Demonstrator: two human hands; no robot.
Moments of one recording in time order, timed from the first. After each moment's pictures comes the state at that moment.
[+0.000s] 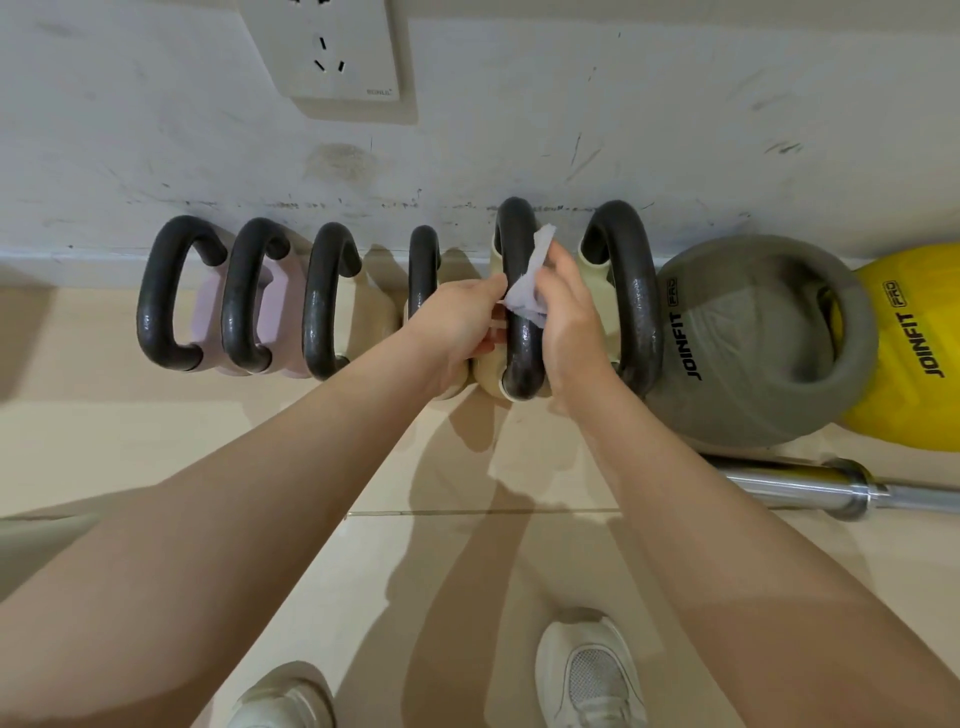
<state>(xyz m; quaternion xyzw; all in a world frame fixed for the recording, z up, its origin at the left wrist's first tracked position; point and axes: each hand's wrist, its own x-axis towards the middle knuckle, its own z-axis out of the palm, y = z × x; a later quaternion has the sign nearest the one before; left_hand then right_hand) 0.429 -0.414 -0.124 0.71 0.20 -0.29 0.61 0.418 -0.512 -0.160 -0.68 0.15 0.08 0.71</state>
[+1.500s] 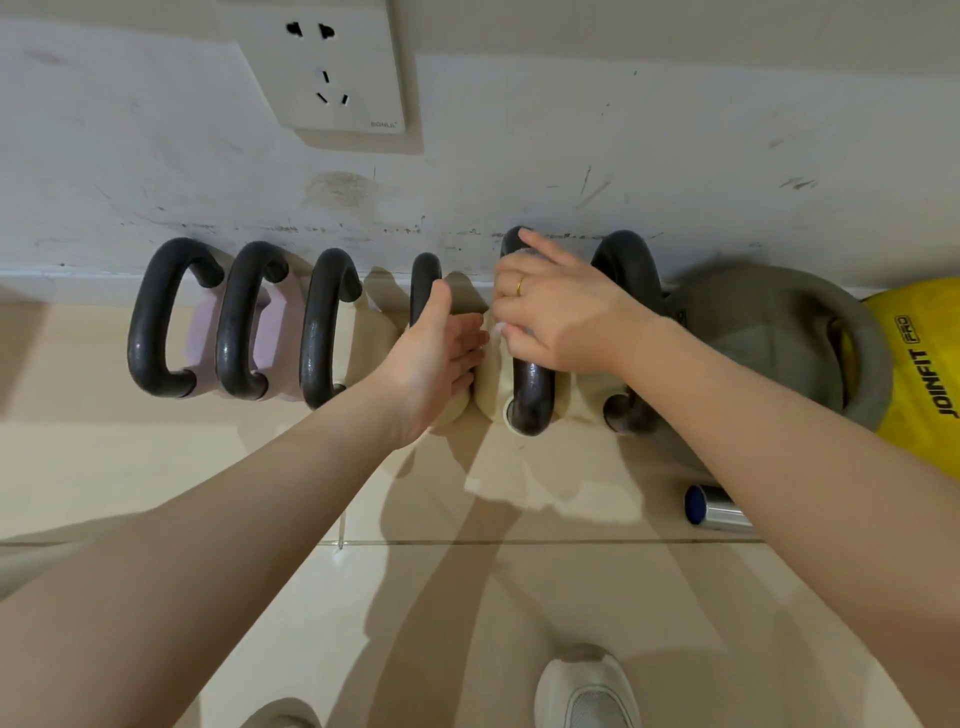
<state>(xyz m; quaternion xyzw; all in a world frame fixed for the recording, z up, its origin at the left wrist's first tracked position) 0.438 -0.387 -0.148 0.56 0.25 -0.35 0.71 0.481 -0.544 -0.149 -0.90 -0.43 0.04 -0.03</state>
